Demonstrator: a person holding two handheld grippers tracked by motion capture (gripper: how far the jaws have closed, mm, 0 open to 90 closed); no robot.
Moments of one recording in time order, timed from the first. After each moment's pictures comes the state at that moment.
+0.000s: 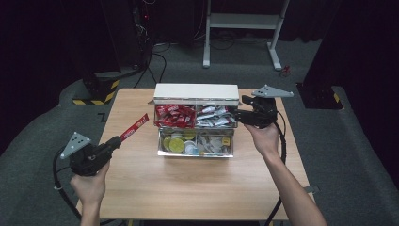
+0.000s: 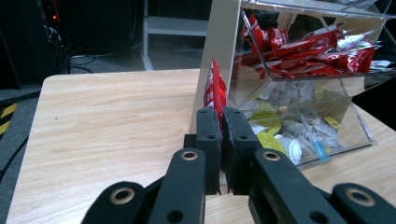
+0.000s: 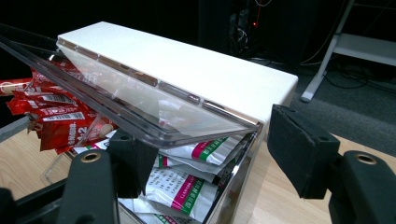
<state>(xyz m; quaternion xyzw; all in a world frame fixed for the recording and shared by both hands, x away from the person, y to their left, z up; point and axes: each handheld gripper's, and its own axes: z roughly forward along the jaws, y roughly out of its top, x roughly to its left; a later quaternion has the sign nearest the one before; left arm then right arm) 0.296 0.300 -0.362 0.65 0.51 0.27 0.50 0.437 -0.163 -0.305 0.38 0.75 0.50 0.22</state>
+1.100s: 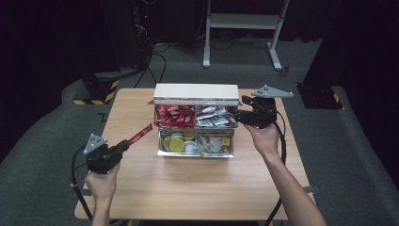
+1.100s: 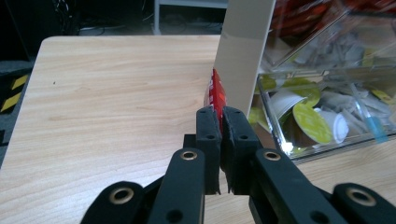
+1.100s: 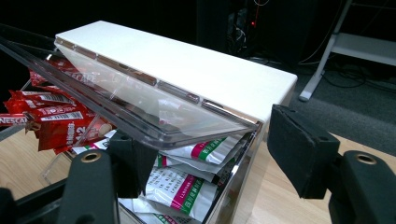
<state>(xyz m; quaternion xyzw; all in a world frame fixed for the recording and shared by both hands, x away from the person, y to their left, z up) 0.325 0.292 -0.410 0.66 0.54 0.26 0.45 0.436 -0.162 -0.305 0.38 0.75 0.49 0.22</state>
